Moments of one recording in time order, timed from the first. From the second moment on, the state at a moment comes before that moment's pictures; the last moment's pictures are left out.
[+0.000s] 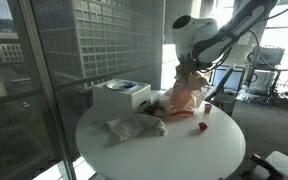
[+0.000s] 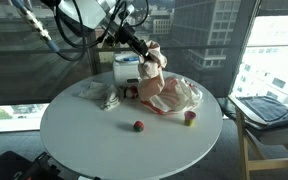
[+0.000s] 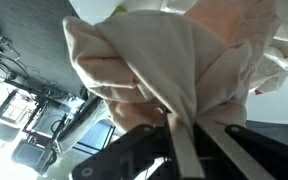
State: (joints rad) arm 0.18 0.10 -0.12 -2.14 -1.03 2.35 1.39
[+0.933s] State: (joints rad) arm 0.05 0.40 -0.08 -1.98 -1.15 2.50 1.47
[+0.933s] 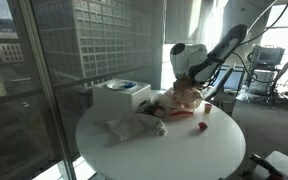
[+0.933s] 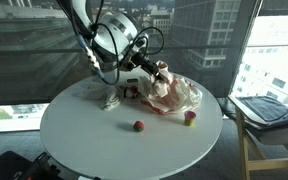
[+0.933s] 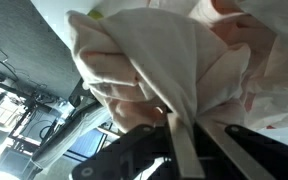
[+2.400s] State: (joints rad) arm 0.11 0.52 -0.08 -1.87 -0.85 2.47 1.30
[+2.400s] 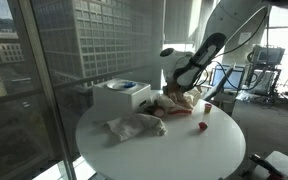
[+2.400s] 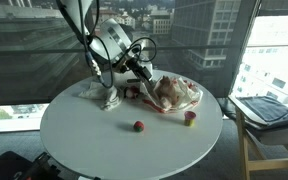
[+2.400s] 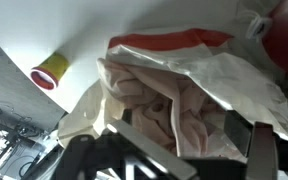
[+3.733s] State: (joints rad) arm 0.00 0.56 -0.03 -1.90 -0.42 2.63 0.19
